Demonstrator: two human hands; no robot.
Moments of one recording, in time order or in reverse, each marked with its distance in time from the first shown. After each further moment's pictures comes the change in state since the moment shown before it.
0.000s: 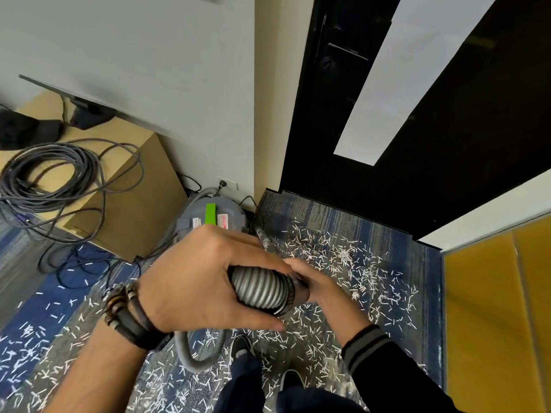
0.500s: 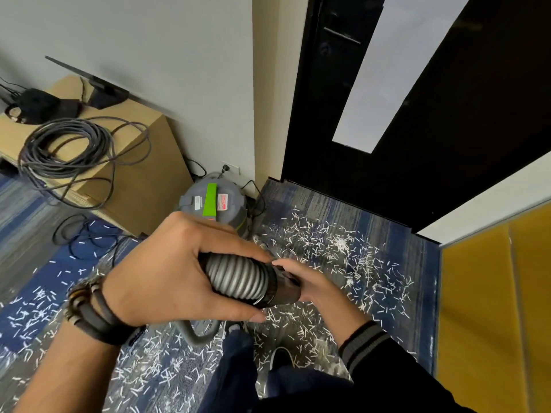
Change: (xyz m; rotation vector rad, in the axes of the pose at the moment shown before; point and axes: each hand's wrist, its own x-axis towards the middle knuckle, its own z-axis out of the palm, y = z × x) left_hand -0.058 0.082 0.062 -0.037 0.123 -0.052; right_hand -0.061 0.074 -0.017 -0.153 0.015 0.057
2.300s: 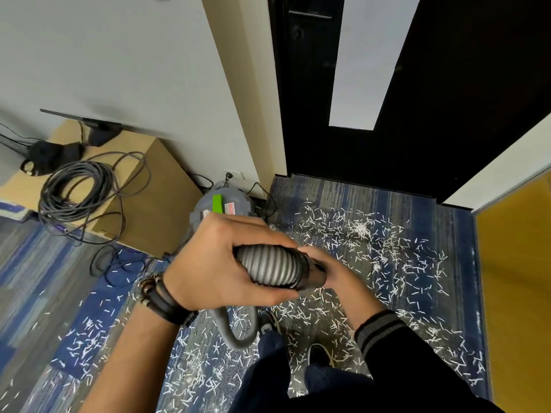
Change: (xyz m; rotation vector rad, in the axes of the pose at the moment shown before) left_hand 0.098 -0.002 0.039 0.011 -0.048 0.082; right_hand 0.044 -0.020 -0.061 0.212 -0.003 -0.122
